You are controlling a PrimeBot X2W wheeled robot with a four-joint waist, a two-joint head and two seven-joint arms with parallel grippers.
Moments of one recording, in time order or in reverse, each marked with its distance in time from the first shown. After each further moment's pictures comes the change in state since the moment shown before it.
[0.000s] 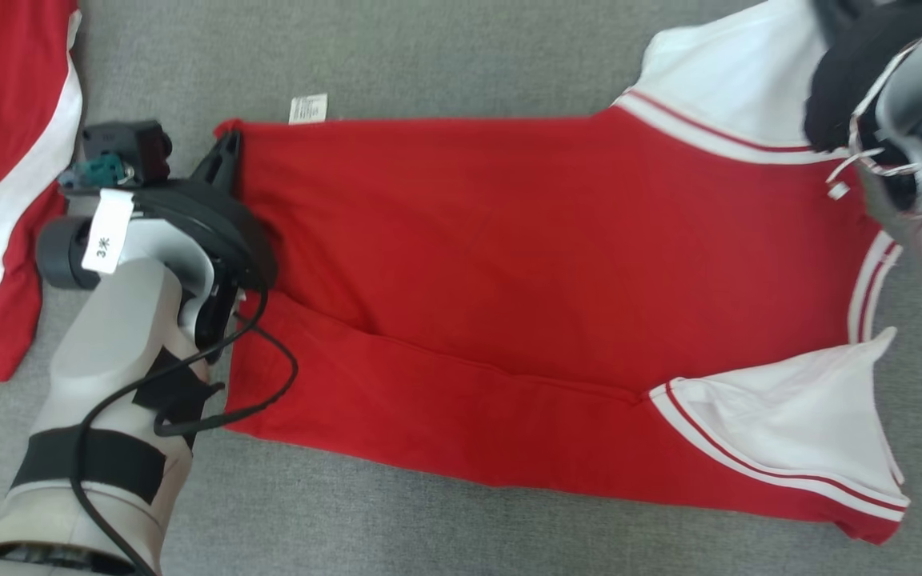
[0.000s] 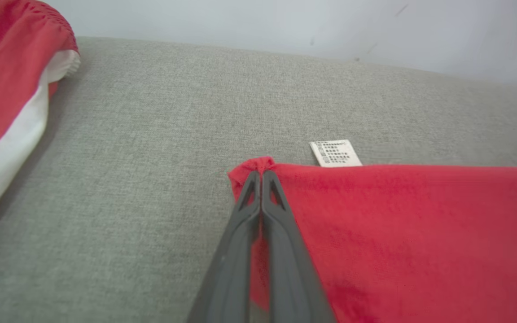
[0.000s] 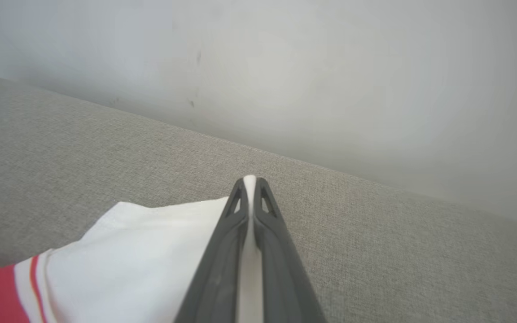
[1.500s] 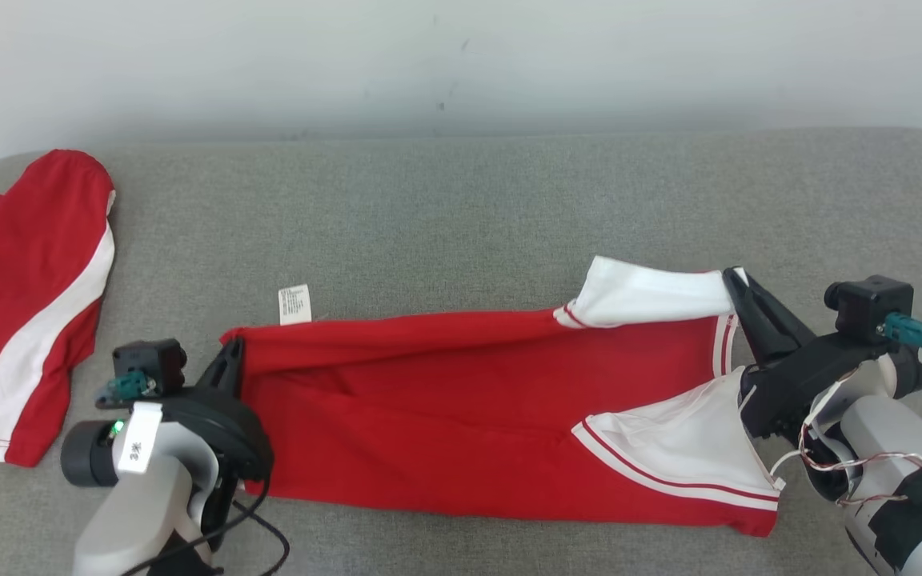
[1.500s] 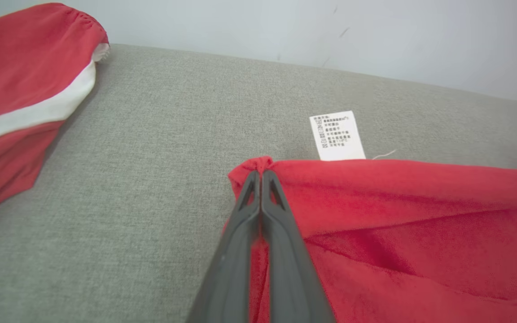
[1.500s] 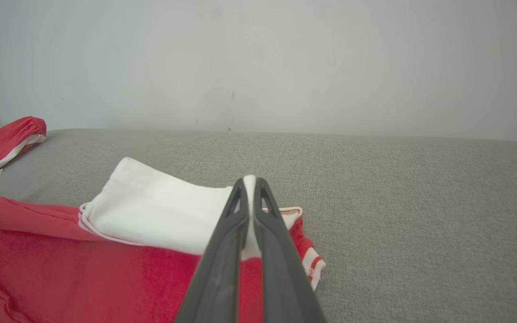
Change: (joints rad) left arm 0.359 0.040 -0.035 -0.051 -0.038 0.000 -0.088; right arm 0.627 -0.042 0.008 -0.315 0.239 0.014 -0.295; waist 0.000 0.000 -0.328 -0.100
